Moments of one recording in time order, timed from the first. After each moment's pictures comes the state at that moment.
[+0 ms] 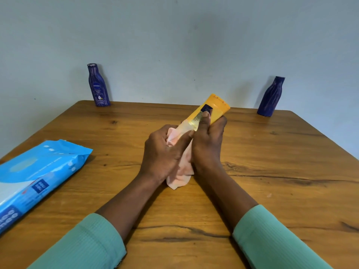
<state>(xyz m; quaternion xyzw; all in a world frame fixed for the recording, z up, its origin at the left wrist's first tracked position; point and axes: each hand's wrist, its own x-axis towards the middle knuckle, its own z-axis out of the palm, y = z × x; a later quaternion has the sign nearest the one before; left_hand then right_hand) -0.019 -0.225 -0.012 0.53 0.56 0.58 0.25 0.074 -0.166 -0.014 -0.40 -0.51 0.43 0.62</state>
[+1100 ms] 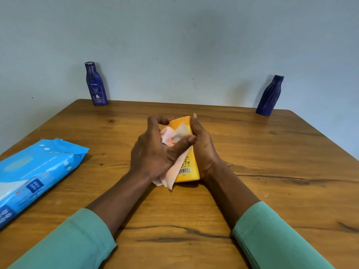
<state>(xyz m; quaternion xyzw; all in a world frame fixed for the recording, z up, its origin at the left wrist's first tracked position) -0.035 -0.220 -0.012 0.57 0.67 0.47 0.10 0.091 -0.175 -0.001 -0.29 -0.43 0.77 0.38</state>
